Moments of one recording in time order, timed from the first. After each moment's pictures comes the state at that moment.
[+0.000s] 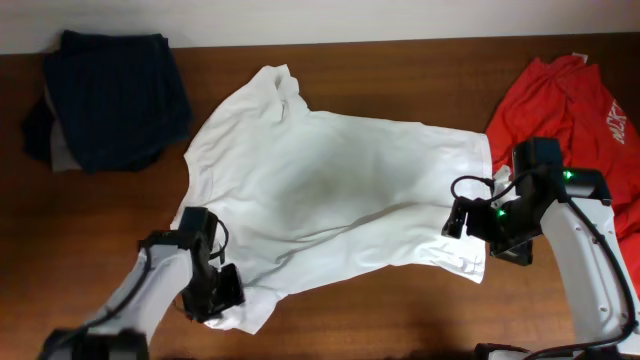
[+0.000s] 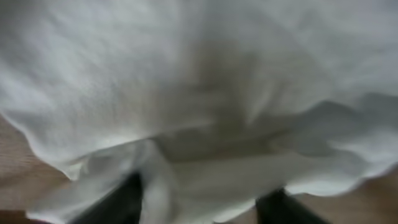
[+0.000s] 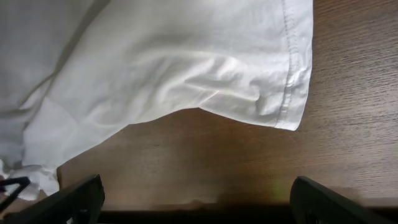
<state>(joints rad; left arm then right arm) -0.09 1.43 0.63 -0.96 0.21 -0.42 -0.14 1.38 1.09 -1.28 -0.27 0.22</state>
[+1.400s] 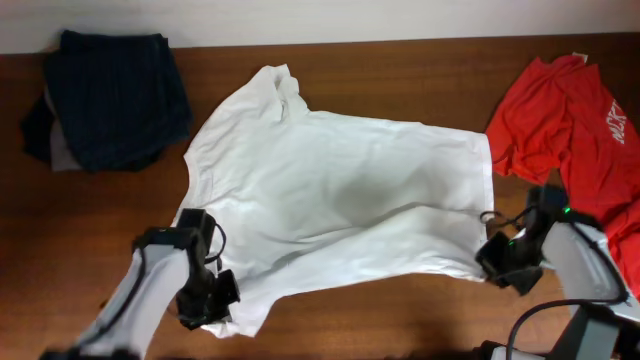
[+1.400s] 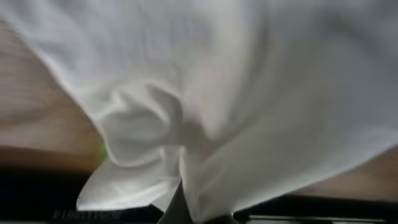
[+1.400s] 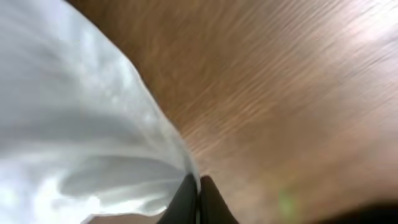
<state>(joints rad) -0.08 1.36 0.68 -1.16 0.21 -0.41 -0.37 1.43 0.79 -1.04 -0.13 0.51</state>
